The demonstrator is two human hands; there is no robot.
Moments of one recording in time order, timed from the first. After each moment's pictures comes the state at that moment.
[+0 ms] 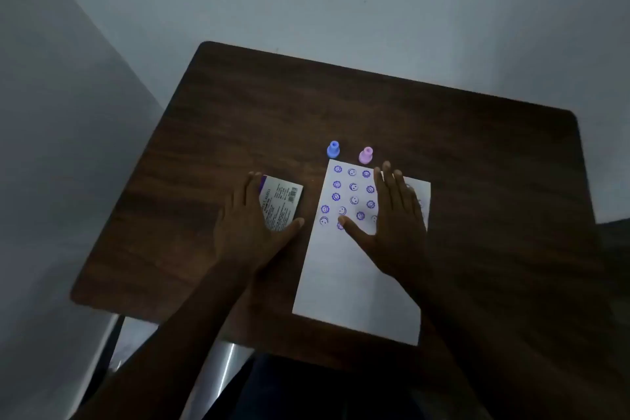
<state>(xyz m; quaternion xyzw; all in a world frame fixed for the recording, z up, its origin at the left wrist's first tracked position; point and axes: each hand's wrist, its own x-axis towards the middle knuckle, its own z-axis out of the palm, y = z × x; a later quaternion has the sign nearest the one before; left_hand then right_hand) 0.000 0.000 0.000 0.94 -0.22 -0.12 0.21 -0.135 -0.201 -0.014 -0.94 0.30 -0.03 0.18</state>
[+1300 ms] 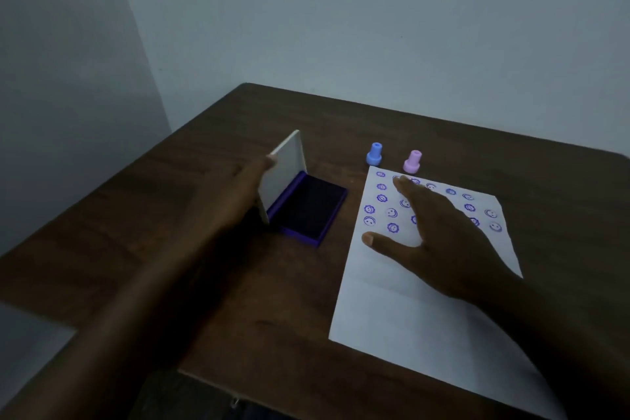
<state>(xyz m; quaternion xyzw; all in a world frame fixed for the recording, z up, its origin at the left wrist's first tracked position) 0.037 0.045 -0.051 0.84 -0.03 -0.18 0.52 -0.139 -0.170 -0.069 -0.96 0.21 -0.05 0.16</state>
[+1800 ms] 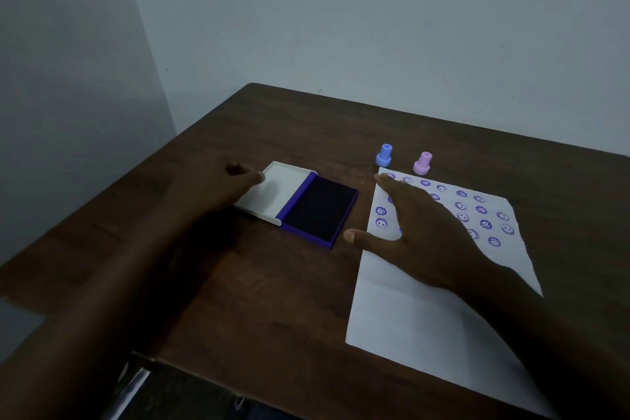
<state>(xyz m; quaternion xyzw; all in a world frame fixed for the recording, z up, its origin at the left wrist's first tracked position) 0.090 0.066 -0.061 0.92 -0.18 -0.11 0.33 -0.107 -0.150 -0.071 -0.97 0.18 -0.06 0.14</state>
